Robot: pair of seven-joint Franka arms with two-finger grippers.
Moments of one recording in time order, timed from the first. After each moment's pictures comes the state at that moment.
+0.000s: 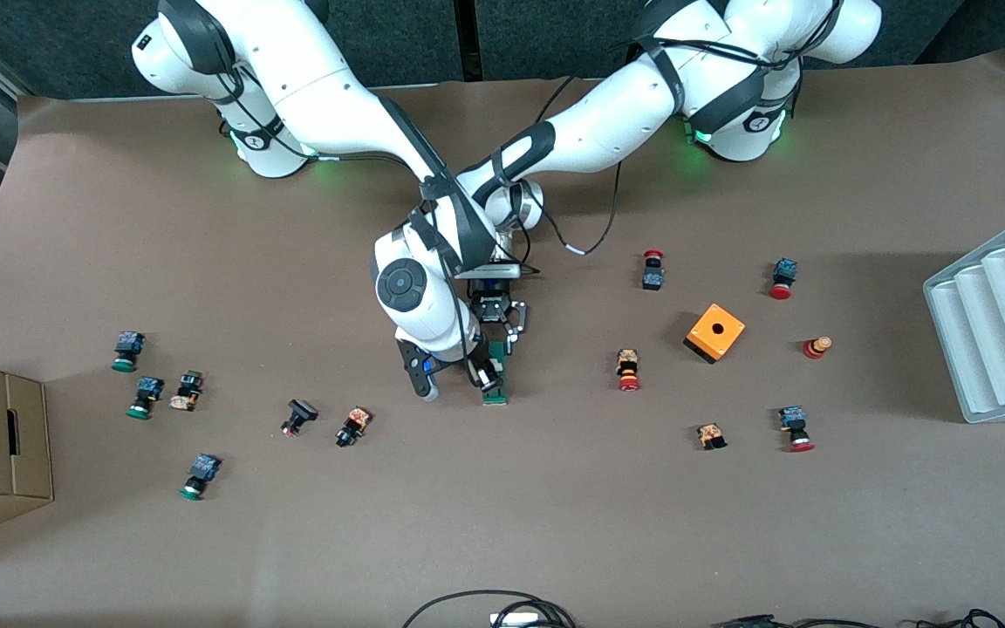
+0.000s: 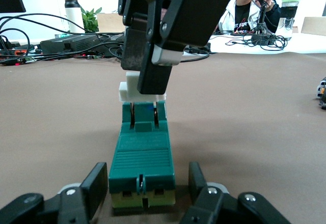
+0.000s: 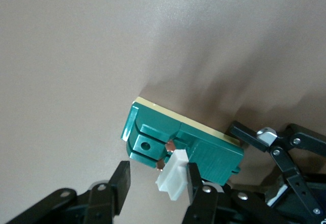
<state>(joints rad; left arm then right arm) -0.73 1.05 -0.45 -1.65 2.12 1.80 -2.49 0.88 0.72 -0.25 -1.60 0.53 2.47 1.49</state>
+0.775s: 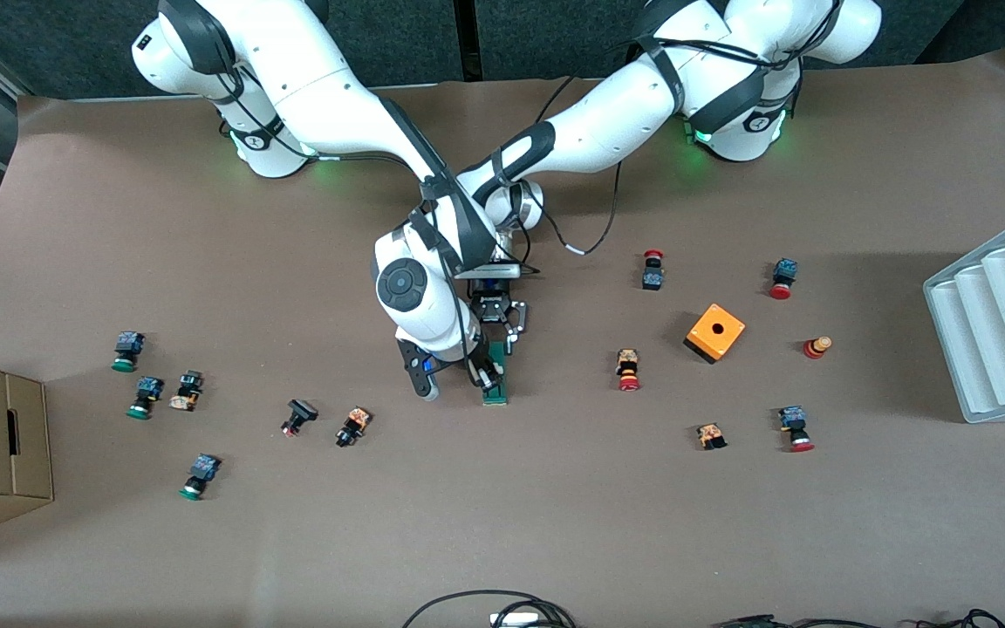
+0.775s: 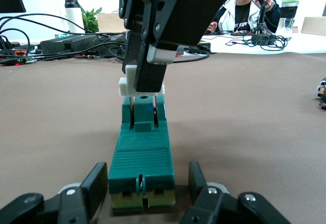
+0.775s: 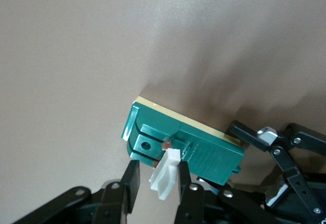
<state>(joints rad) -0.73 1.05 -0.45 -1.64 2.12 1.80 -2.49 0.88 0.72 -0.25 -1.59 0.53 2.47 1.49</state>
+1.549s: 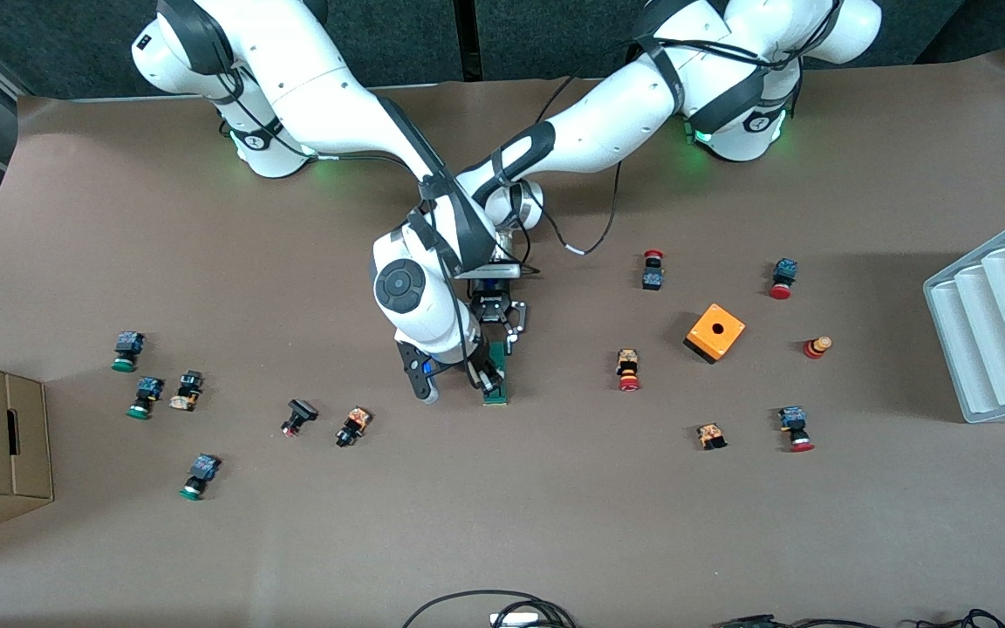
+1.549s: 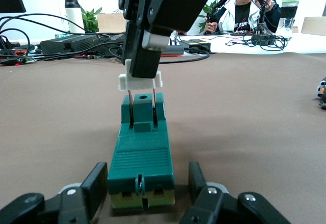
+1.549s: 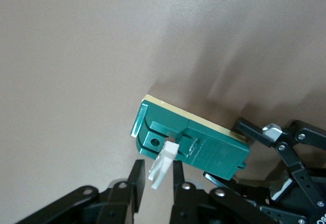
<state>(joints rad) -0.73 1.05 -0.45 -1.64 2.12 1.80 -2.49 0.87 0.72 -0.26 -1.57 0.53 2.46 1.49</state>
